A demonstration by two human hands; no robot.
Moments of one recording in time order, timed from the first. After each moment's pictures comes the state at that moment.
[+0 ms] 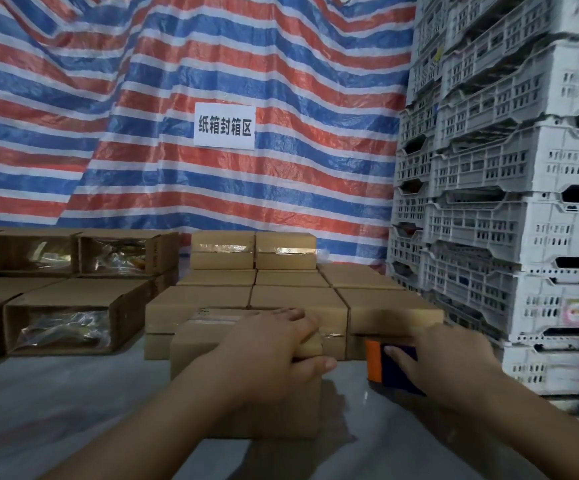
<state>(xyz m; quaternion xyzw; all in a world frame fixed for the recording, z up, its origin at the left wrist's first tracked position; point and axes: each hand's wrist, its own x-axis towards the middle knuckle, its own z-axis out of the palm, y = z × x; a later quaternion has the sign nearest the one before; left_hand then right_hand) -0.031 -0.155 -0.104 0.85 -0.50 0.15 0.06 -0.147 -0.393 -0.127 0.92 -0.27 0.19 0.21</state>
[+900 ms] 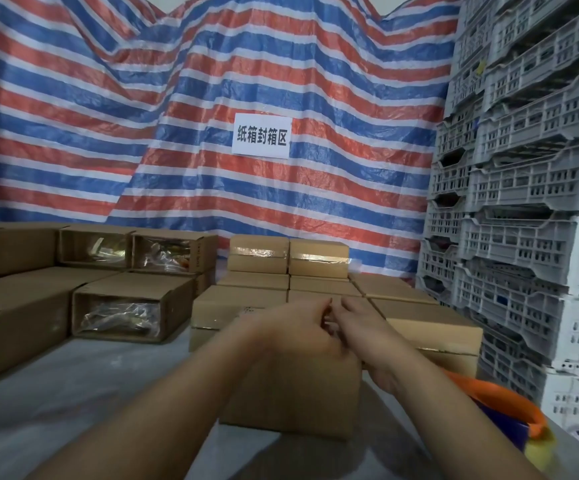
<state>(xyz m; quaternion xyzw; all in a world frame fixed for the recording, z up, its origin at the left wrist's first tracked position) -0.016 -0.144 -0.075 0.84 -0.48 -0.05 0.26 -0.084 -0.265 -0.097 0.80 -0.13 0.18 -0.55</state>
